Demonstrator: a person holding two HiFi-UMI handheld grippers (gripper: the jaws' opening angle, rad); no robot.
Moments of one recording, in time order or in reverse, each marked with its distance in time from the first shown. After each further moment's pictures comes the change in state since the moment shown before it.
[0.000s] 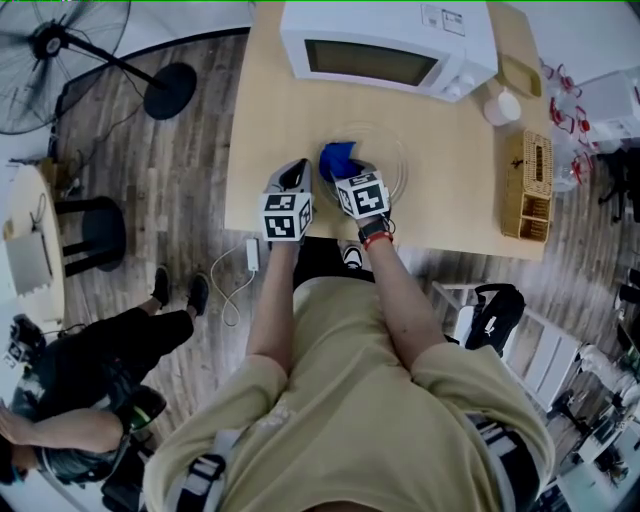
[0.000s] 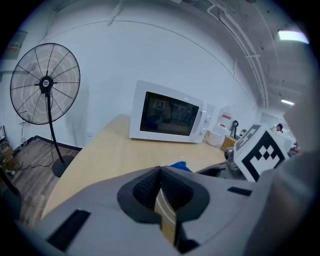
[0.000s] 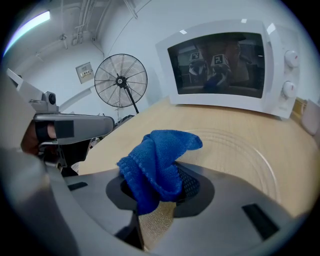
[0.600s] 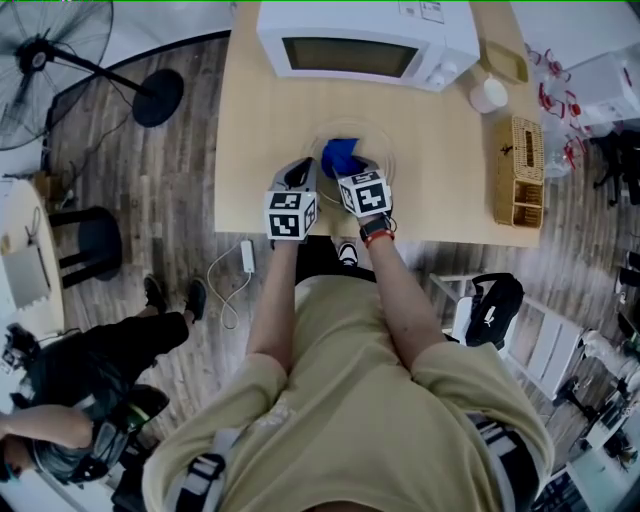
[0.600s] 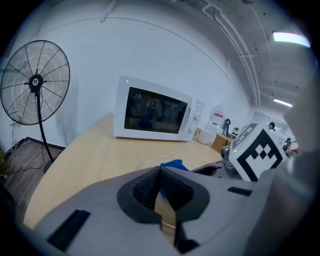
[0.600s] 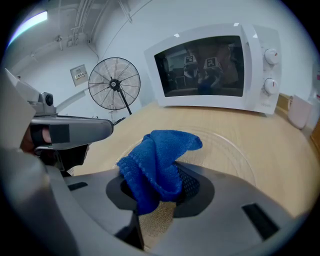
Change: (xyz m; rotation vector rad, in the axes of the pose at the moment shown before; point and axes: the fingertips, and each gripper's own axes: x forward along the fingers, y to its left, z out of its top) left arm 0.016 -0.046 -0.005 0.035 0.017 -0.075; right arm -0.024 -0.034 -0.013 0.039 -0.027 -0.061
